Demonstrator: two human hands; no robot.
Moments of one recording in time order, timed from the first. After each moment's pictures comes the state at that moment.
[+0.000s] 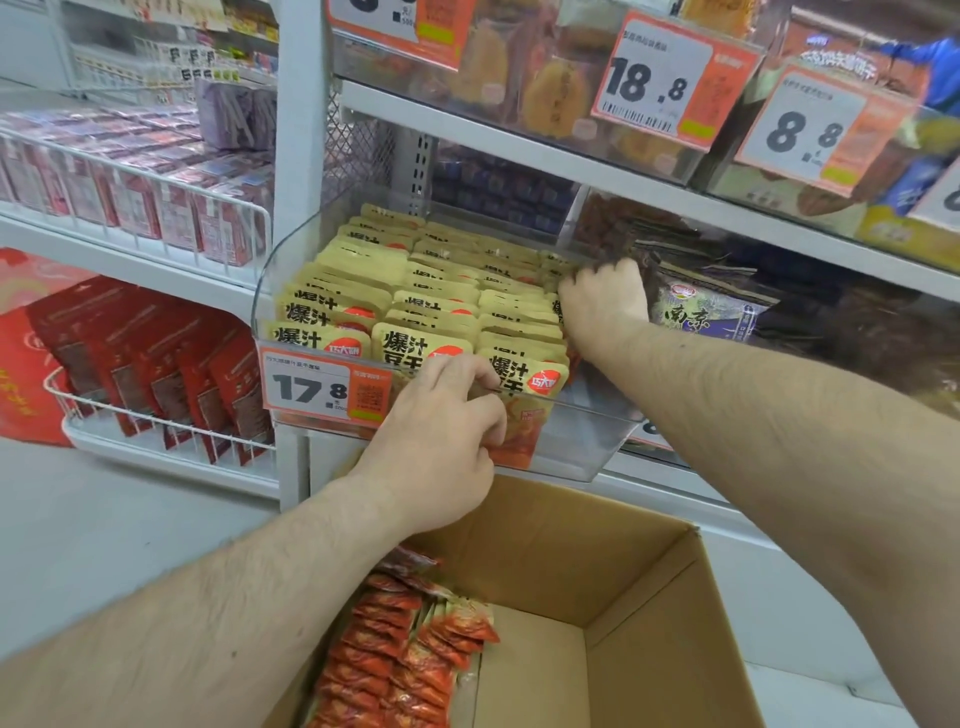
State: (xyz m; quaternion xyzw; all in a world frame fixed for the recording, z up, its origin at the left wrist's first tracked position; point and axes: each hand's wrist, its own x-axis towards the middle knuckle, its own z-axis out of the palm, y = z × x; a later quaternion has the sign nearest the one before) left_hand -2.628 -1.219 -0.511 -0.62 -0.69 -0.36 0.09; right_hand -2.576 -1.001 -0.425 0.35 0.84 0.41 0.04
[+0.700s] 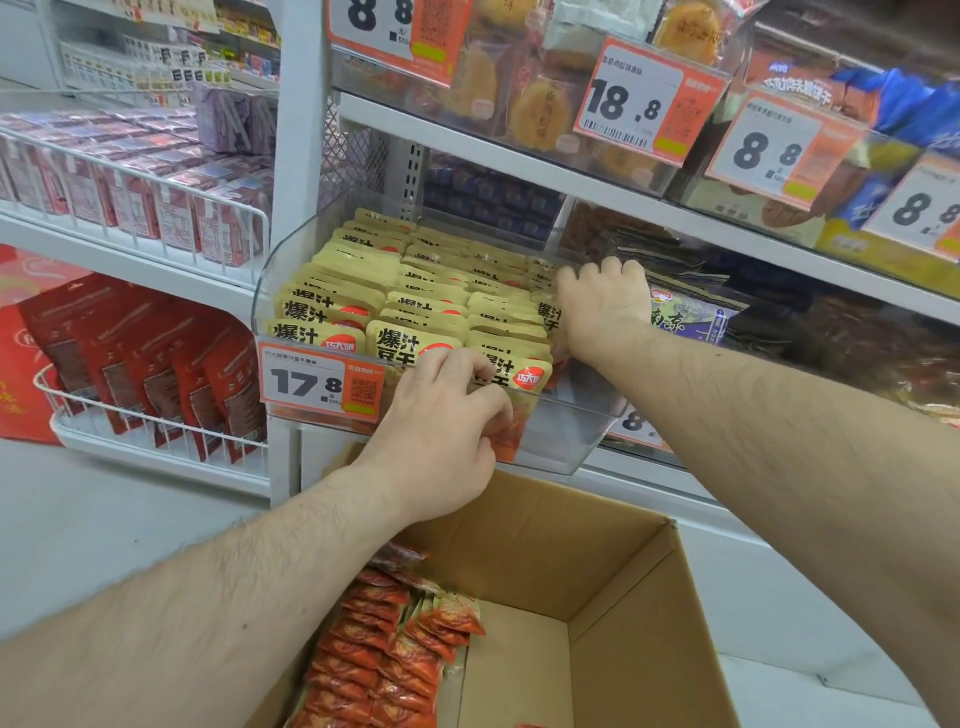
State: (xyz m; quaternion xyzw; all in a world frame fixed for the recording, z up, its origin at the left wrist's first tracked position) left_hand -2.617 -1.222 -0.501 -0.61 -0.71 -0.34 0.10; right_hand -2.556 -1.012 -0.415 0.37 0.85 0.37 -0.03
